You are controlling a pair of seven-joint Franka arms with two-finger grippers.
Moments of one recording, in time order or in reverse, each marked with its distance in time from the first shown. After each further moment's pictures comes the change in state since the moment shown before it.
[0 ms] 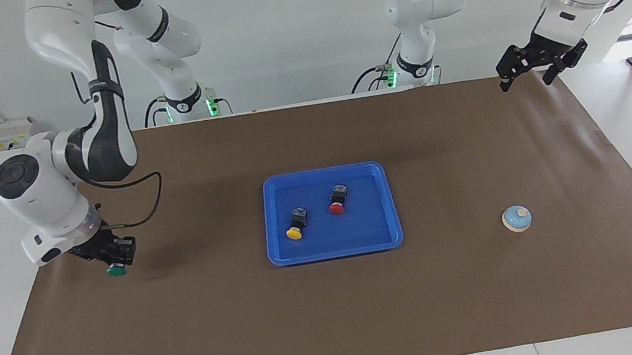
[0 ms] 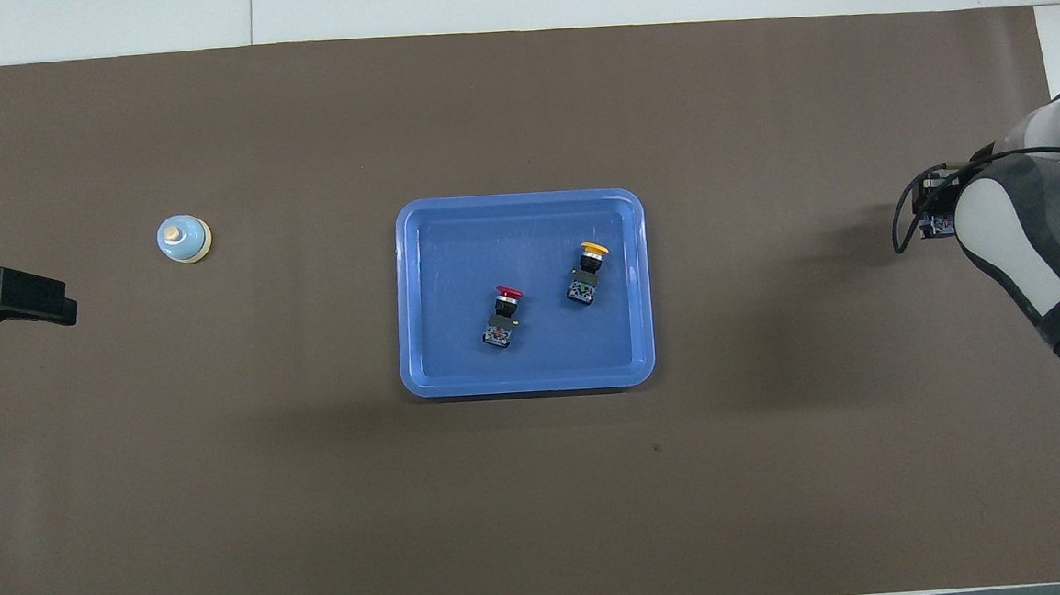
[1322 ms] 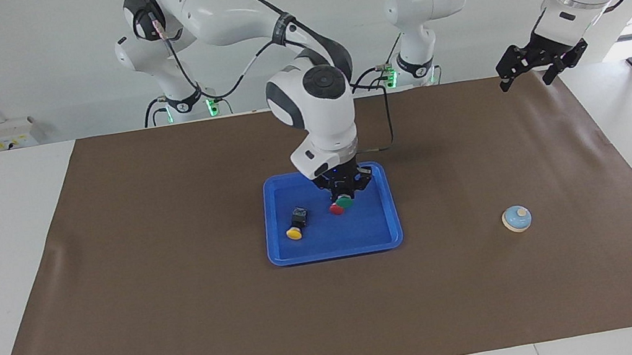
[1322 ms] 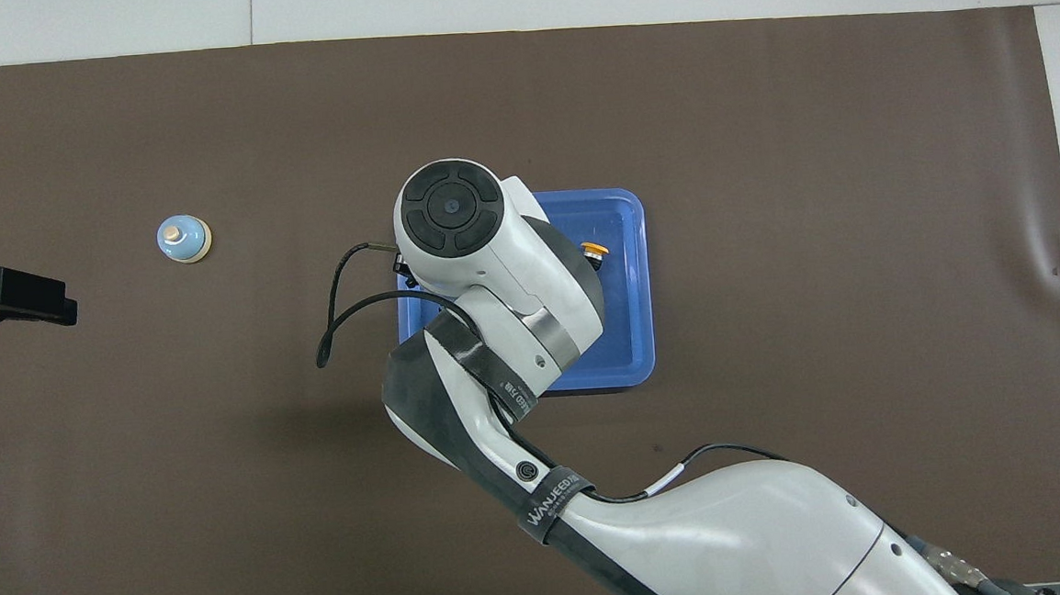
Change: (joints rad) left arm 0.000 0.000 0.000 0.000 0.000 0.000 0.000; right arm 0.722 0.248 0.005 0.315 0.096 0.032 0.782
